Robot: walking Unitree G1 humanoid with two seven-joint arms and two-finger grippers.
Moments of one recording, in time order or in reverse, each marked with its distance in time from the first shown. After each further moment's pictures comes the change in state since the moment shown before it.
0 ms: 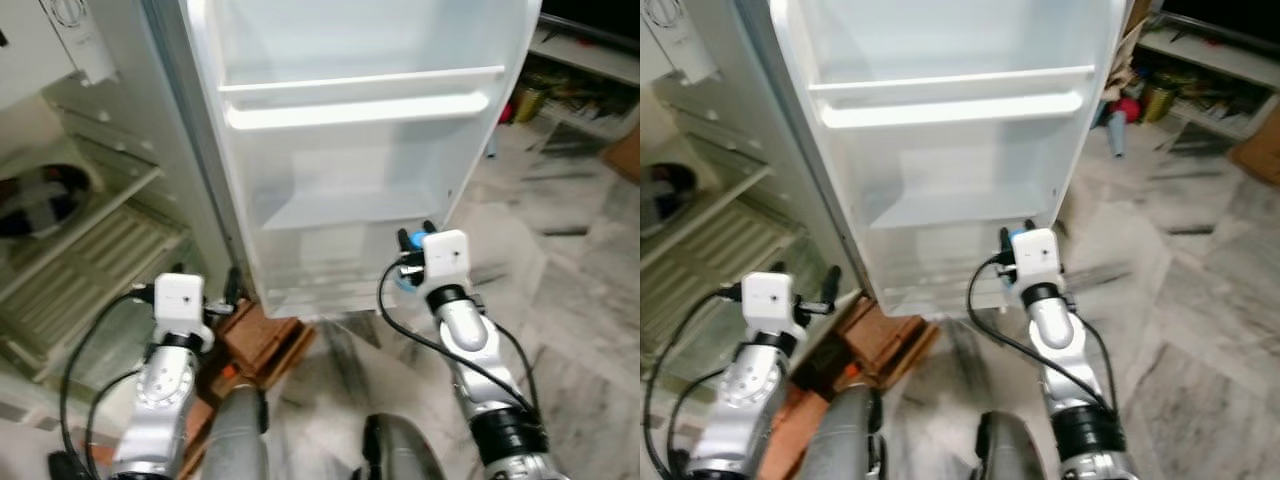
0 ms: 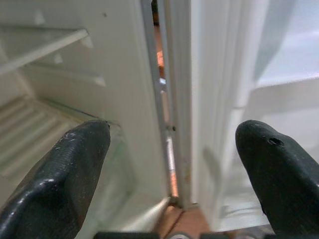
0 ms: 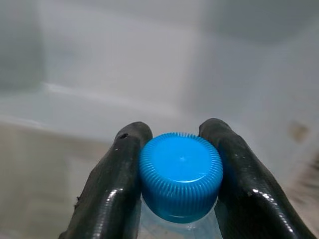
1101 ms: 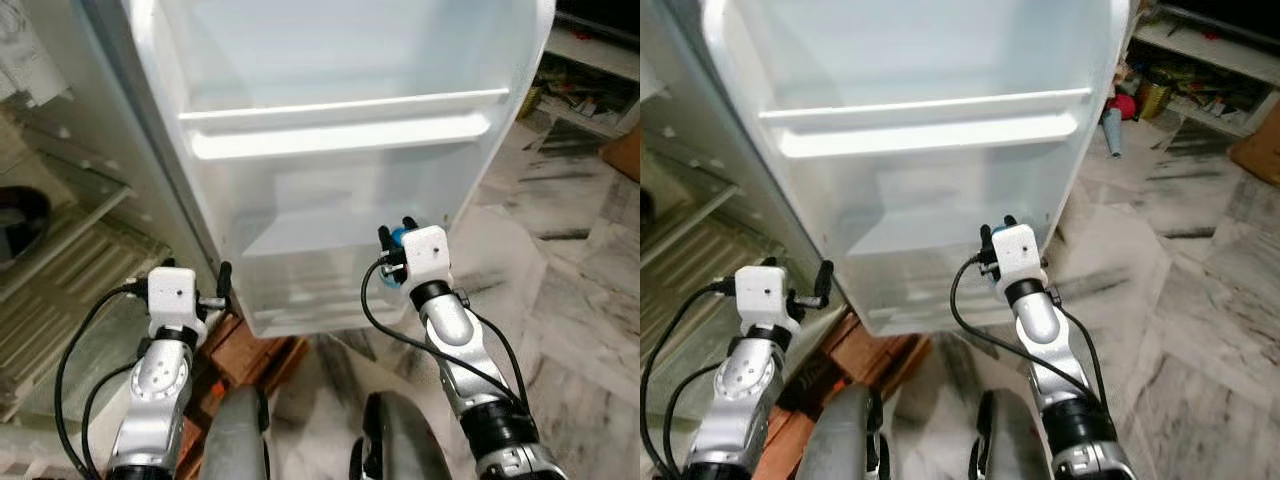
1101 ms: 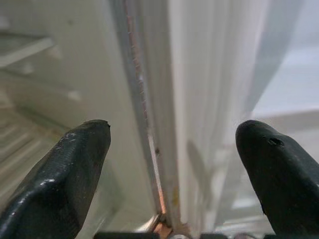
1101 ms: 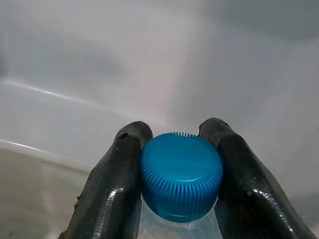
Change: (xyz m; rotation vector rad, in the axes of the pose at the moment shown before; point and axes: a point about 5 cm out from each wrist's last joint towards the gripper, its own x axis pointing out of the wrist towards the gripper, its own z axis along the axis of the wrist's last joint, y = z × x) left arm 0.006 -0.007 0.004 -0.011 -0.004 -0.013; right arm -0.003 -0.005 -0.007 -0.053 0.026 0.001
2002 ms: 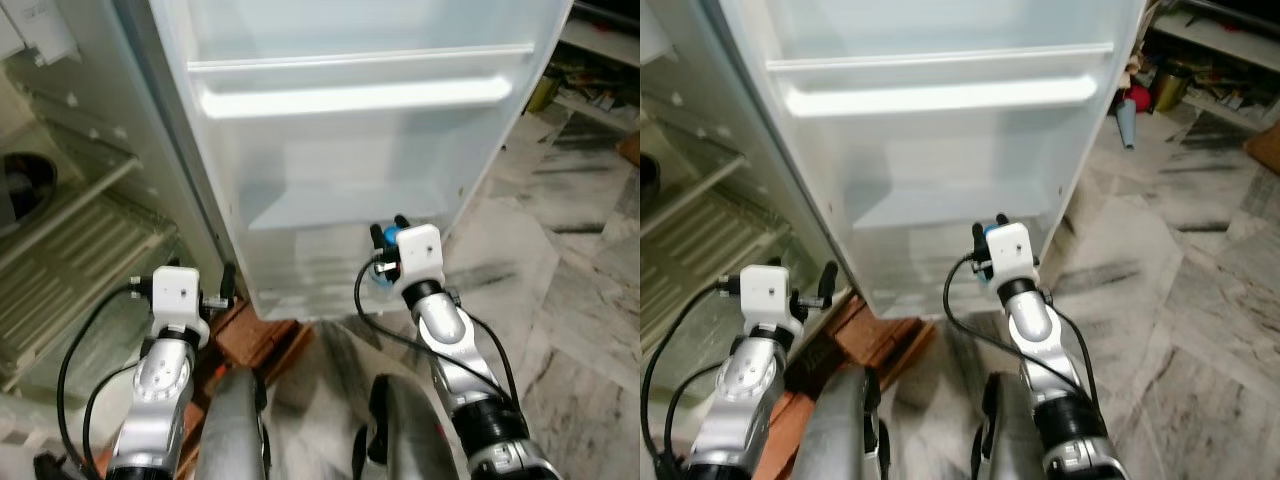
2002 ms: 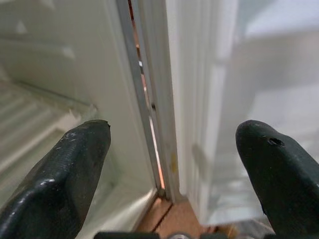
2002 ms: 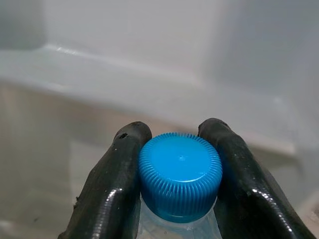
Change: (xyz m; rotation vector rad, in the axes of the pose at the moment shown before) left arm -0.003 -0.001 -0.002 0.001 0.020 -0.006; right arm 0.004 0.008 0.003 0.028 -0.041 0.025
